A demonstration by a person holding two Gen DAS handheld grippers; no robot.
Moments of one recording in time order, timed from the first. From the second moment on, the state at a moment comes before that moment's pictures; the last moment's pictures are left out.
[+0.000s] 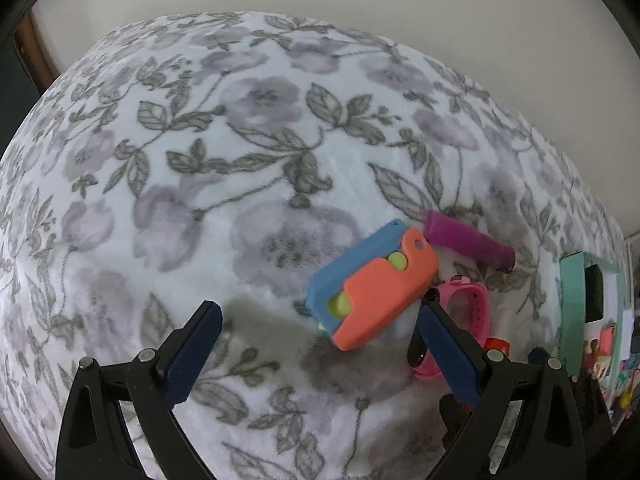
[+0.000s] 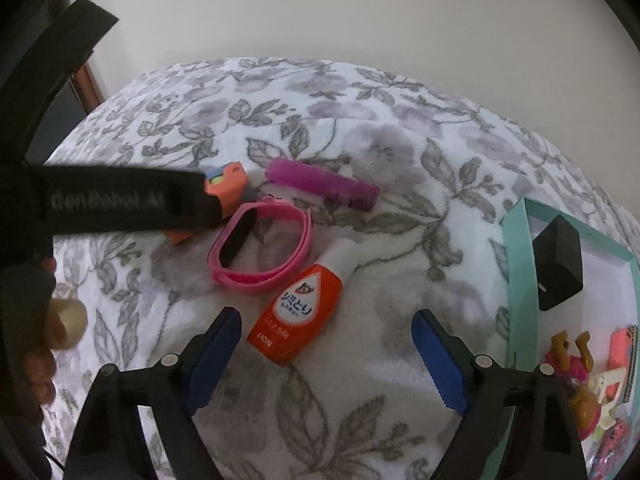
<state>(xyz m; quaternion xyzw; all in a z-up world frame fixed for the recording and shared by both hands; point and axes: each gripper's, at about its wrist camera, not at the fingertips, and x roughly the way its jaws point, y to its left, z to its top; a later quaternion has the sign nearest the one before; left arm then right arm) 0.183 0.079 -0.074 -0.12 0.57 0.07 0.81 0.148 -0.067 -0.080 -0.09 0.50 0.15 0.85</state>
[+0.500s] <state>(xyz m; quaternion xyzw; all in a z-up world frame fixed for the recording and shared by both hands) 0.183 0.087 -0.079 -0.15 0.51 0.09 0.84 0.157 -0.068 -0.084 -0.10 0.50 0.14 0.85</state>
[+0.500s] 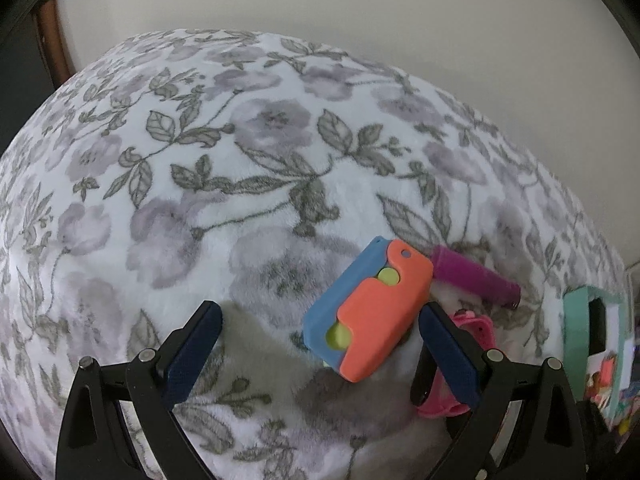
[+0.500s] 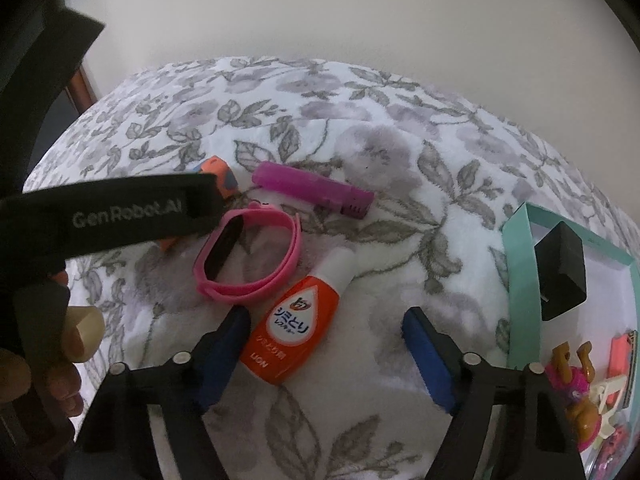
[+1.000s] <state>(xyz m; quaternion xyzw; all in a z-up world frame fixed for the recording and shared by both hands) 0.187 0.073 -0.072 -0.13 0.51 0.06 0.85 0.168 -0.086 -0.081 -0.08 0.49 0.11 0.86</state>
